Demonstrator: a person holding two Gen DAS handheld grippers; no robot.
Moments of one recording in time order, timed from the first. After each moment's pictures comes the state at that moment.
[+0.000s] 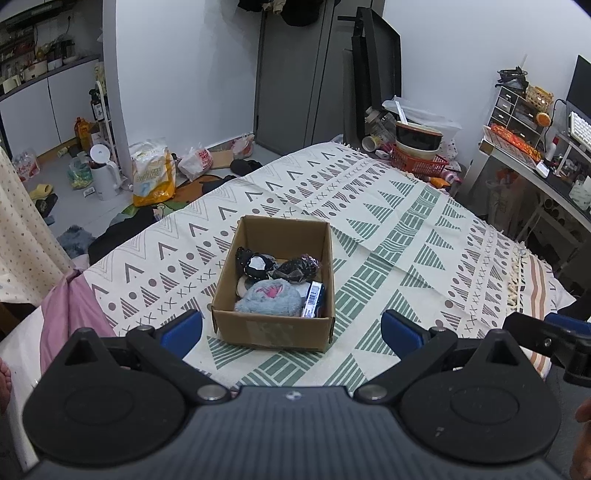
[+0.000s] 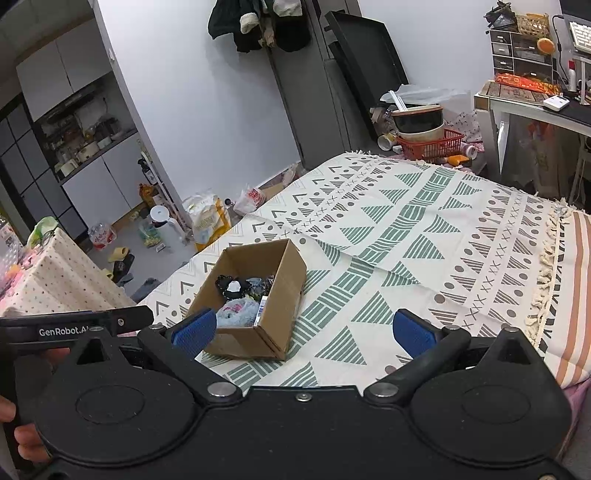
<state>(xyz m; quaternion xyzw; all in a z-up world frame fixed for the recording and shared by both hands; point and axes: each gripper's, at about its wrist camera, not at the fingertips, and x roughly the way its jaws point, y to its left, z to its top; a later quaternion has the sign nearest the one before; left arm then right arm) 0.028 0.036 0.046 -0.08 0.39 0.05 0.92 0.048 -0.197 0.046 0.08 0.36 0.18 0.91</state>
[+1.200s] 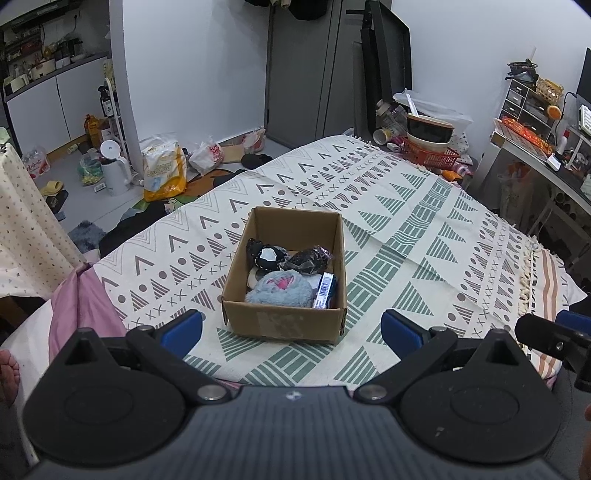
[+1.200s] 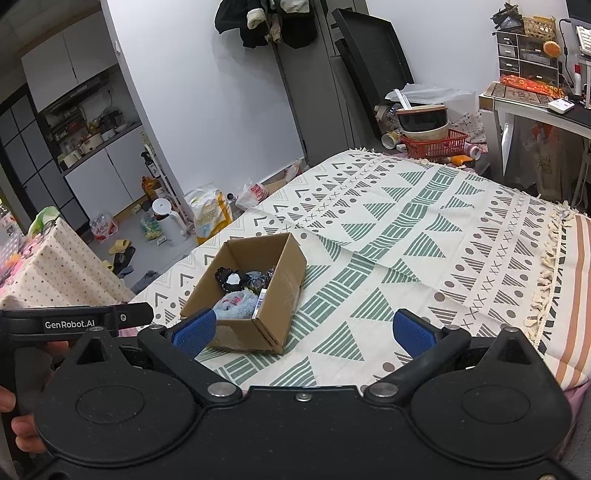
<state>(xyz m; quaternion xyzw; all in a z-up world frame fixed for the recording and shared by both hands) 0.027 0.033 0.039 -0.07 0.40 0.07 0.91 0.047 -0.198 0.043 0.07 0.36 0.18 0.91</state>
